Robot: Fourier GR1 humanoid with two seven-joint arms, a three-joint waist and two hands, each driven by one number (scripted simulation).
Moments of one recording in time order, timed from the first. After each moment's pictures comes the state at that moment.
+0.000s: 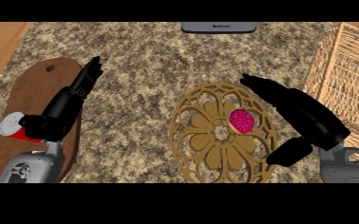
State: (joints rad) left arm -0.17 0.27 -0.05 -1.59 0.02 -0.11 0.02; right arm -0.23 -0.37 0.18 -1.83 0.54 0.54 0.16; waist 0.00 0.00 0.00
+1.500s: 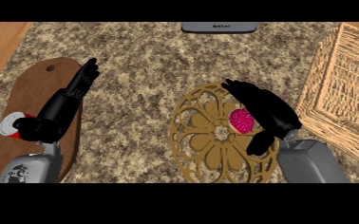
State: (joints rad) left arm -0.15 0.20 0.04 -1.59 -0.05 -0.21 0.01; right arm -0.27 -0.21 0.23 -1.61 0.88 0.50 0.10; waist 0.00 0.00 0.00
